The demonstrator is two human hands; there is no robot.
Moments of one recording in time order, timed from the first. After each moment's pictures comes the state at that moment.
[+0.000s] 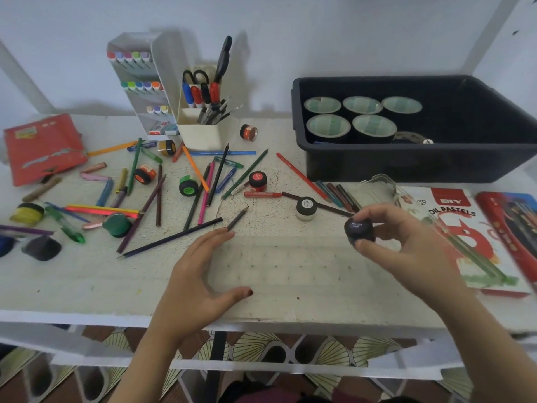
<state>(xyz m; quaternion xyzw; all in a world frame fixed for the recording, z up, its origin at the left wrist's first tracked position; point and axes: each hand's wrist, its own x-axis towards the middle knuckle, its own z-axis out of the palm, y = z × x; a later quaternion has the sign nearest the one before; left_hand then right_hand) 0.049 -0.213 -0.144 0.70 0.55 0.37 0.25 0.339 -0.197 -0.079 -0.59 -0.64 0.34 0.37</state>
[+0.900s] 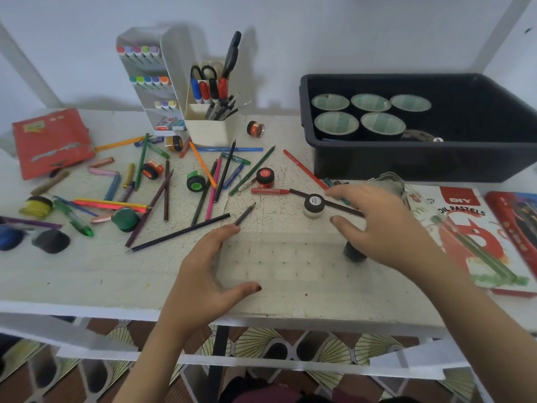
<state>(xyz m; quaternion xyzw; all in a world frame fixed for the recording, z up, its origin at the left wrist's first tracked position) 0.050 -0.215 -0.144 0.69 0.56 0.38 0.28 0.318 -0.153 -0.085 -0.57 -0.79 0.09 0.18</state>
